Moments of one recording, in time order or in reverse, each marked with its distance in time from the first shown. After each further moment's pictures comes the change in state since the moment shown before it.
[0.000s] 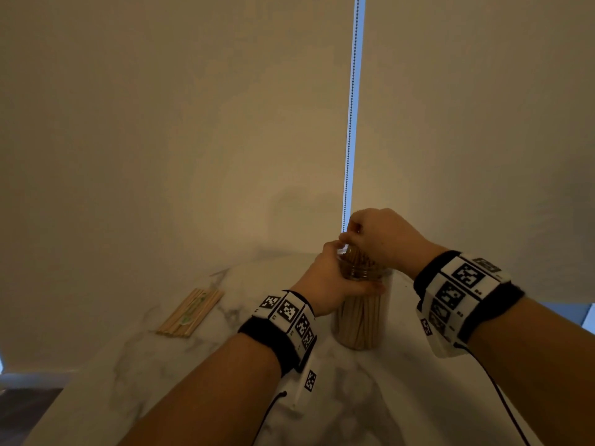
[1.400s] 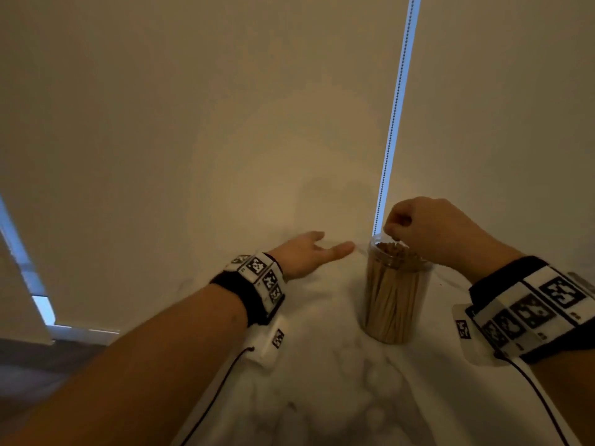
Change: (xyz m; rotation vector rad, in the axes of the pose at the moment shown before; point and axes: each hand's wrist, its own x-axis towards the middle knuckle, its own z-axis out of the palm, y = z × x) left_hand -0.015 -0.014 -0.084 0.286 0.008 -0.309; right_hand -0.013 -0.004 -0.012 0.045 0.007 0.002
